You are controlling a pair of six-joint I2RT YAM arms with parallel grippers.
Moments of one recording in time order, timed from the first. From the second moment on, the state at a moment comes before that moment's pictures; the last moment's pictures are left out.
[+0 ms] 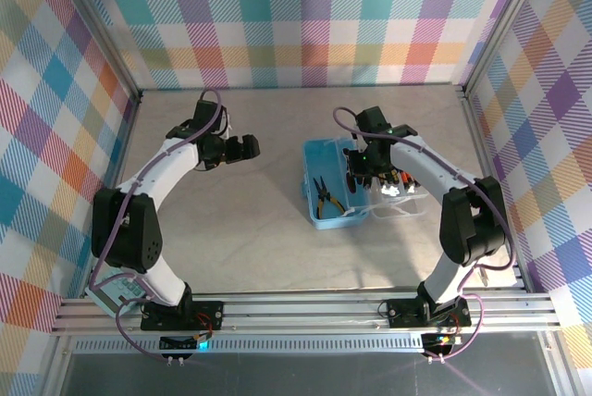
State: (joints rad) left arm -0.23 1.66 1.29 -0.64 0.18 -0.39; right arm 0.40 1.70 1.31 -0.81 -0.05 0.26
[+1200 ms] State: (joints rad) left arm -0.43 1.92 1.42 -0.64 0.17 -0.39; right arm -0.07 0.96 0.98 -0.86 -0.10 0.45
